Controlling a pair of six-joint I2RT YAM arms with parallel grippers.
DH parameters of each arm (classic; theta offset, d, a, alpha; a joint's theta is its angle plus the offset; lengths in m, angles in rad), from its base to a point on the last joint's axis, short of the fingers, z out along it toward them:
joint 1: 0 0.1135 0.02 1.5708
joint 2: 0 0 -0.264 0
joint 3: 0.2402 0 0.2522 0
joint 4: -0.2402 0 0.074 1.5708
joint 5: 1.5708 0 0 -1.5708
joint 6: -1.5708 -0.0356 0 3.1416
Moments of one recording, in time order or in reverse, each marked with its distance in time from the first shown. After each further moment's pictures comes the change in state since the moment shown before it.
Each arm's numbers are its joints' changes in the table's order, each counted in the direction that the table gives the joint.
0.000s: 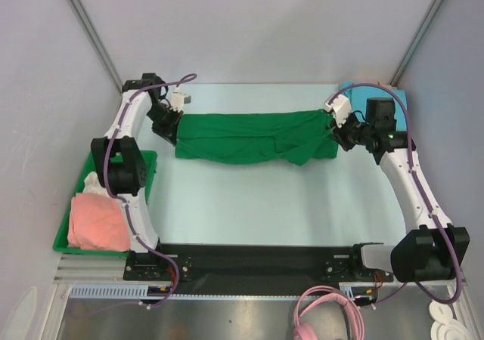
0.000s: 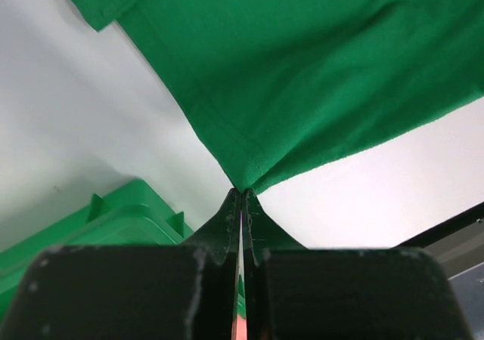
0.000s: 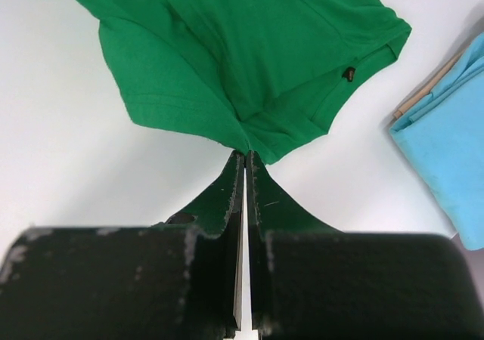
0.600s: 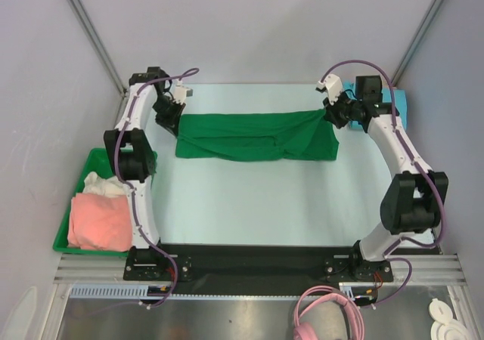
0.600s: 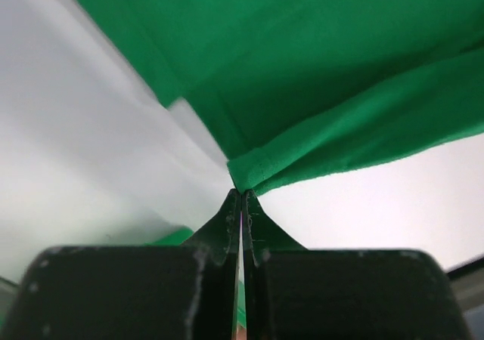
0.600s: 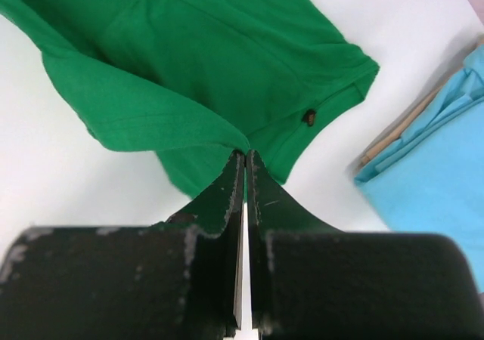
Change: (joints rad) left arm 0.005 -0.237 0.283 -0.041 -0.023 0.002; right arm -0.008 -0.348 0.247 0.061 0.009 0.003
